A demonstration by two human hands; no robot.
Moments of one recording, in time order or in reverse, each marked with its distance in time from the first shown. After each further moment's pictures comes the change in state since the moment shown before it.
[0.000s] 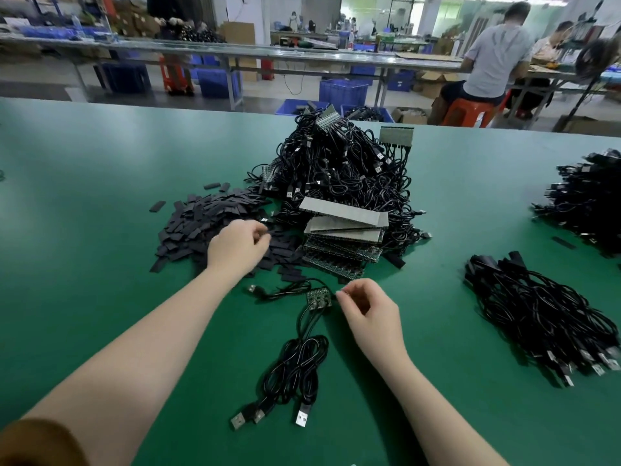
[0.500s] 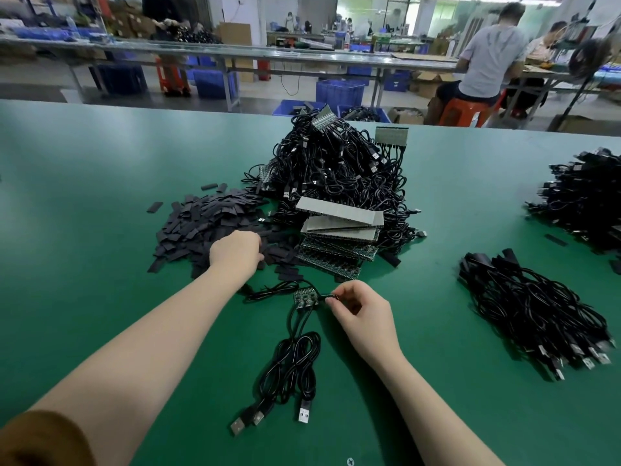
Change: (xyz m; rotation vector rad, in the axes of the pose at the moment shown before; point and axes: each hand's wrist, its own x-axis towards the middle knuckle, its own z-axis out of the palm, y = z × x) left_hand -0.003 0.011 0.001 0.445 -0.191 -0.032; right_hand -0.001 0.002 0.002 -0.029 -0.060 -0.047
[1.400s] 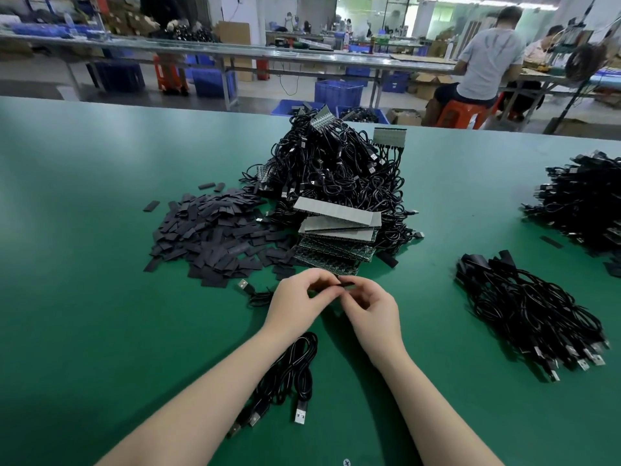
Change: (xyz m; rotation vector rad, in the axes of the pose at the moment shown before) left_hand -0.085 0.082 0.036 -1.140 0.118 0.326; right_hand 0.005 0.005 -0.005 0.243 0.083 0.106
